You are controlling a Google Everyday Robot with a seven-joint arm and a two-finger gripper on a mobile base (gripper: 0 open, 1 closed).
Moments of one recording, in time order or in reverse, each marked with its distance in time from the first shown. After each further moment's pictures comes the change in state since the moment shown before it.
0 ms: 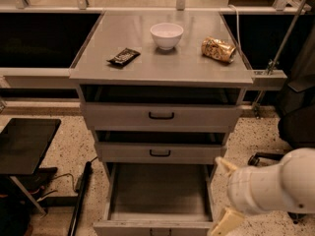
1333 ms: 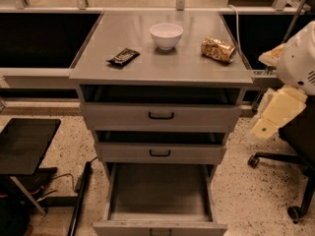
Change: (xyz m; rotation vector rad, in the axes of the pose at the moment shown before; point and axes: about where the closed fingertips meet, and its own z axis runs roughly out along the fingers) arm -0.115 -0.123 -0.222 0.095 0.159 0.076
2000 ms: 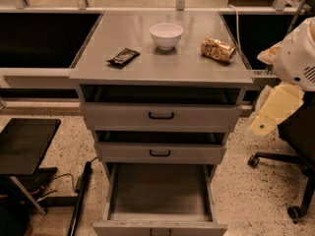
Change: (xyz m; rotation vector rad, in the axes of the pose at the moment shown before) arm -0.002 -0.003 0.000 -0.003 0.019 0.008
